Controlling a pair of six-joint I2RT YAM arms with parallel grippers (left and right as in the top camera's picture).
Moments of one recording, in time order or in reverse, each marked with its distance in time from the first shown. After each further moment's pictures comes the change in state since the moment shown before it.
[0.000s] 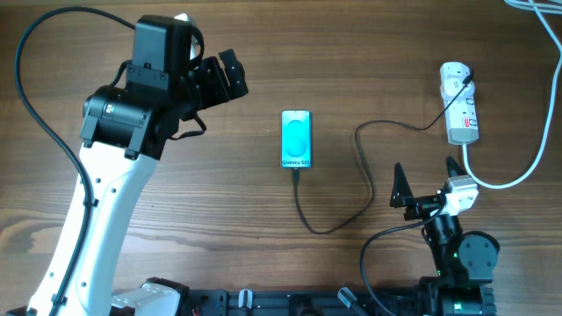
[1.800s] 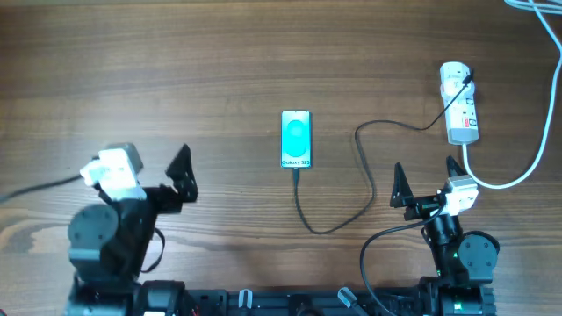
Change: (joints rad) left arm 0.238 -0.980 -0.912 0.475 0.031 0.299; right arm 0.000 0.000 0.000 0.000 0.000 0.000
